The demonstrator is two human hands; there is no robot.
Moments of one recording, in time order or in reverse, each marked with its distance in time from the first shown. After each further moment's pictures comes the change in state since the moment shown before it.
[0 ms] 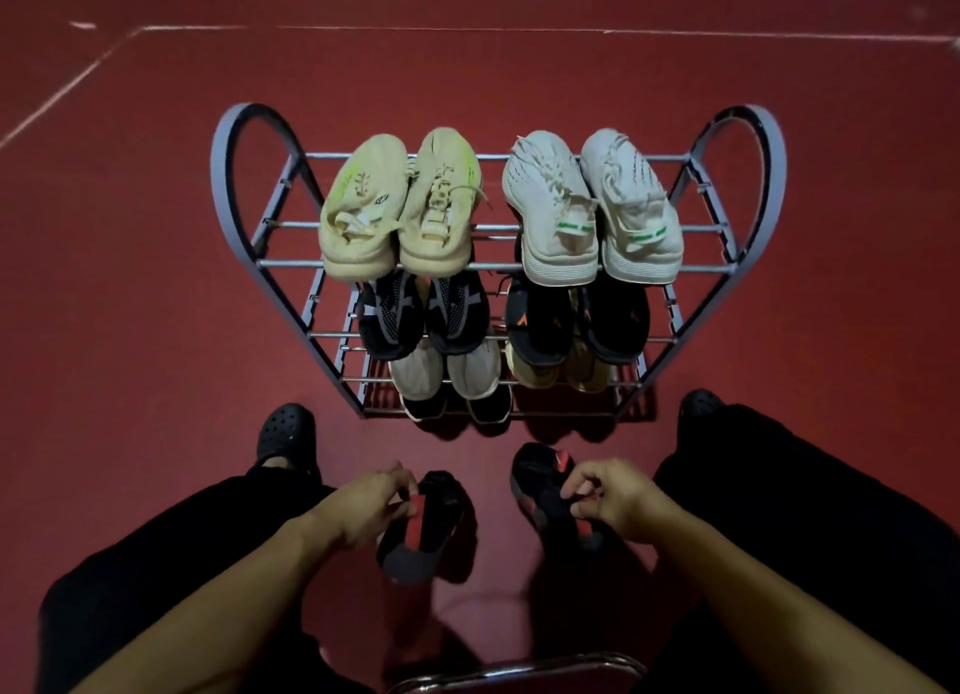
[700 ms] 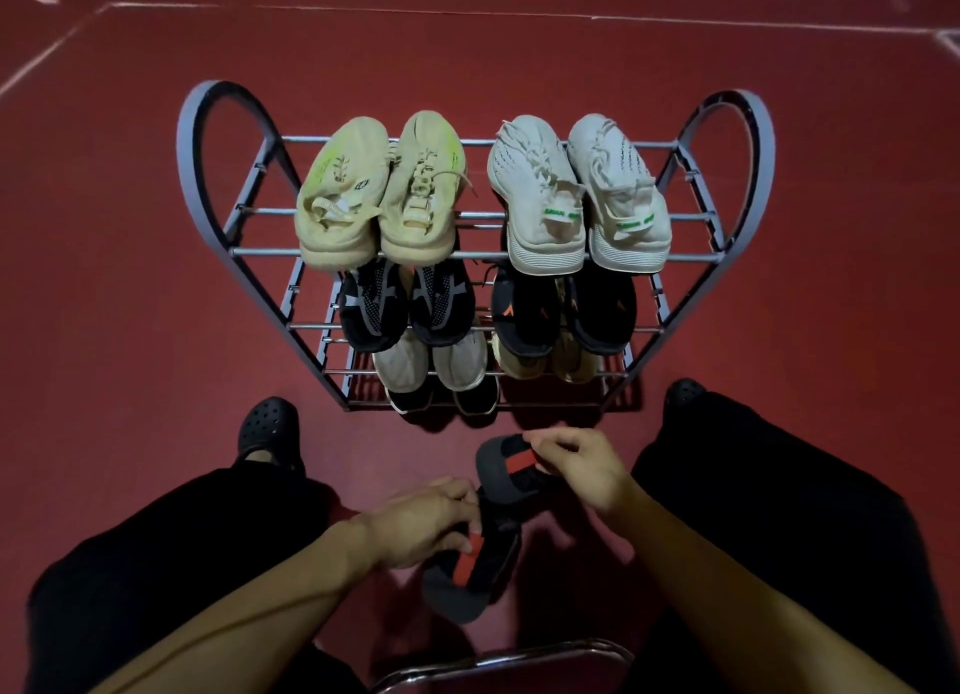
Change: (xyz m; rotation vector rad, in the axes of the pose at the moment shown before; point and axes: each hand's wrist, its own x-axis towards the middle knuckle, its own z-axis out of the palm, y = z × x) left_hand 0.025 0.059 0.032 0.057 -0.038 0.460; right_hand 0.010 -0.033 0.013 0.771 0.189 0.048
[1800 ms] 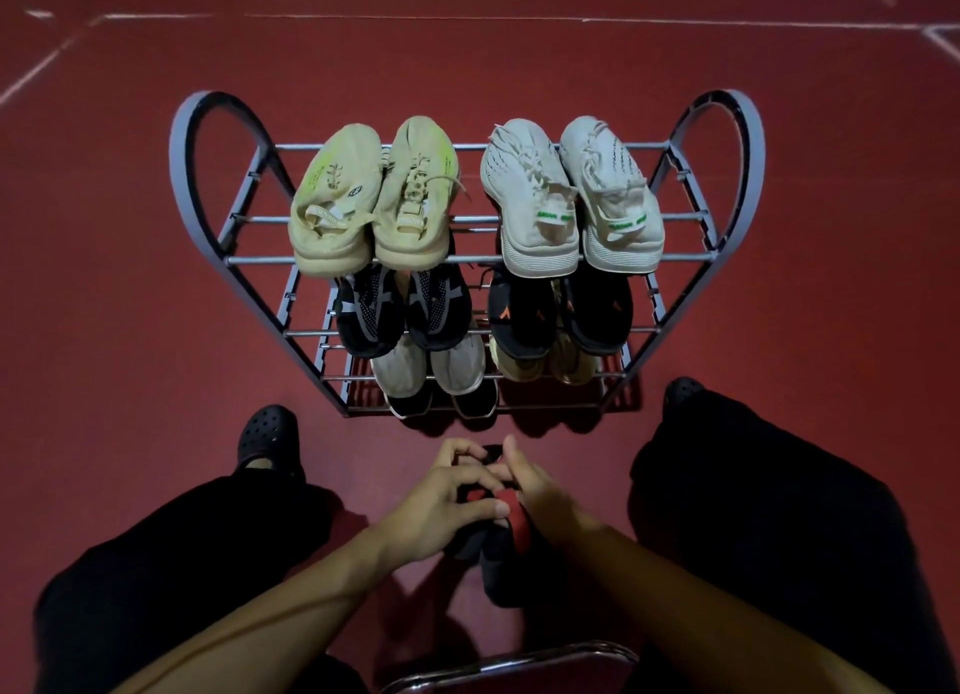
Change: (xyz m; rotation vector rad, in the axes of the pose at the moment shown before) left_hand 0.013 0.033 -0.011 -0.720 0.371 -0.228; right_hand -0.017 0.005 0.052 0.040 -0.295 0.068
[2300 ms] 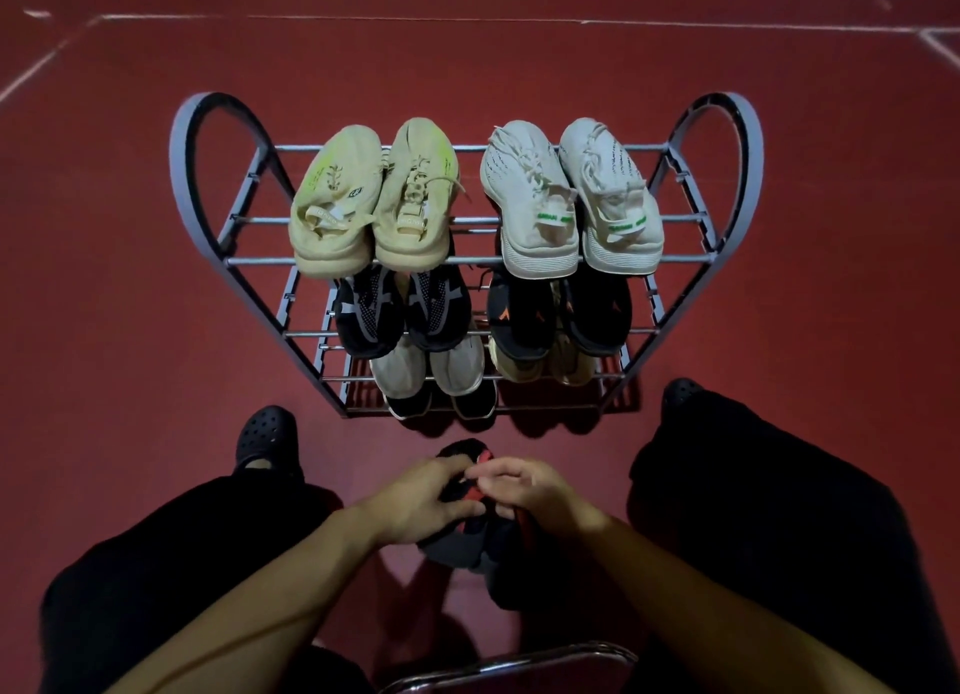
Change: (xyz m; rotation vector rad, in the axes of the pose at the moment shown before) left_hand 0.008 0.004 -0.027 0.476 -0.146 -0.036; right_hand -0.001 -0.001 -0.011 0.014 -0.073 -0.060
